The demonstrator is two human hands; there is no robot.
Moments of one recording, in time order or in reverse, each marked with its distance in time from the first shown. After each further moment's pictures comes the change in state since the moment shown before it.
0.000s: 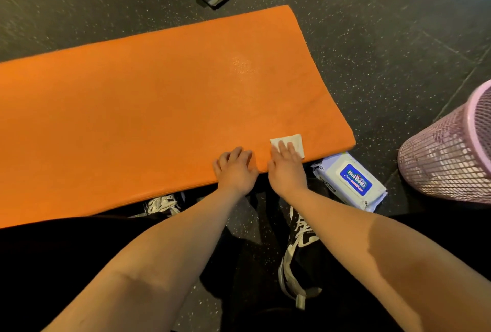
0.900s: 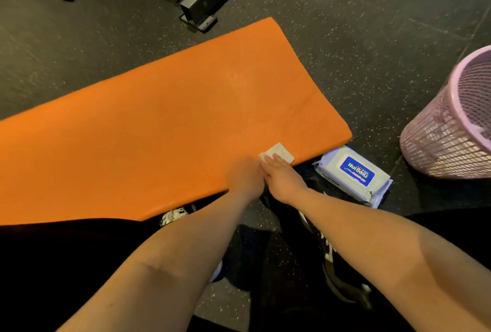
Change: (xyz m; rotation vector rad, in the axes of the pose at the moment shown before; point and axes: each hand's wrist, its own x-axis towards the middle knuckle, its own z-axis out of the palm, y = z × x) left_hand -0.012 0.031 -0.009 0.101 -0.178 -0.012; right_hand -0.014 0.002 -0.005 0.085 -0.128 -0.221
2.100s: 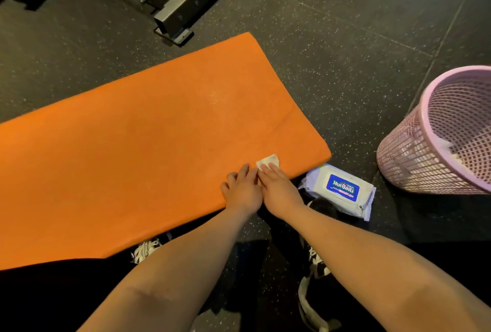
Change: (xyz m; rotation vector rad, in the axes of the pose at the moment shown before) left_hand 0.024 0.040 0.010 0.045 0.079 0.082; right_hand 0.002 0.029 -0.022 0.005 0.111 0.073
